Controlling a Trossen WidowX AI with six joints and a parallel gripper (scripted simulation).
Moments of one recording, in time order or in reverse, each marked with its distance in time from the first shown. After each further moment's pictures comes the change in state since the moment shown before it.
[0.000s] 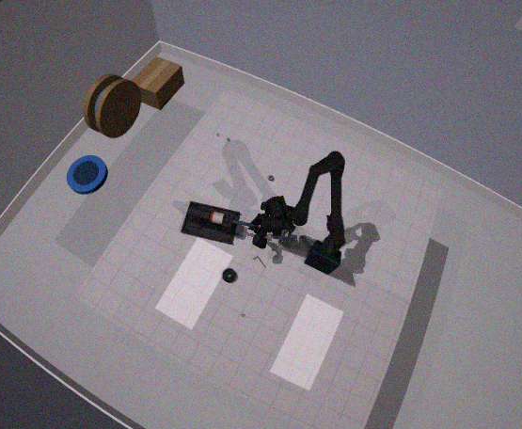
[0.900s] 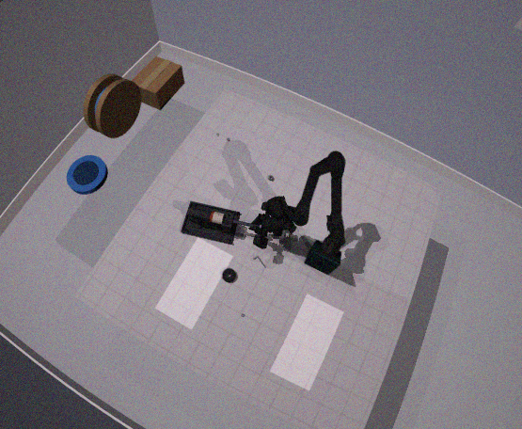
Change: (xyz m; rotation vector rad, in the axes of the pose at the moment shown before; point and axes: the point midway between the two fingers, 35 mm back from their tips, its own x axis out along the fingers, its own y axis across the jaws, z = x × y) arm -0.002 0.000 0.002 0.000 0.000 0.000
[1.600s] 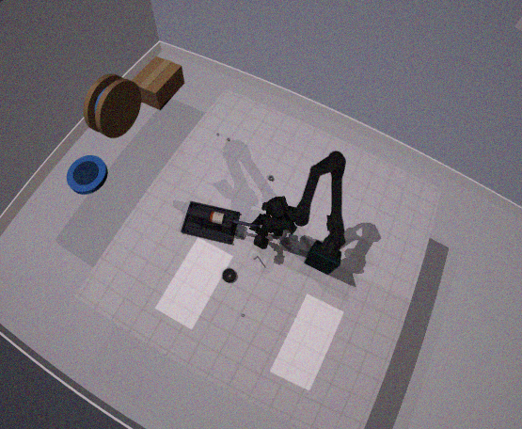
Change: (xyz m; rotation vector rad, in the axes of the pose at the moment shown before) arm -0.002 0.000 0.002 0.000 0.000 0.000
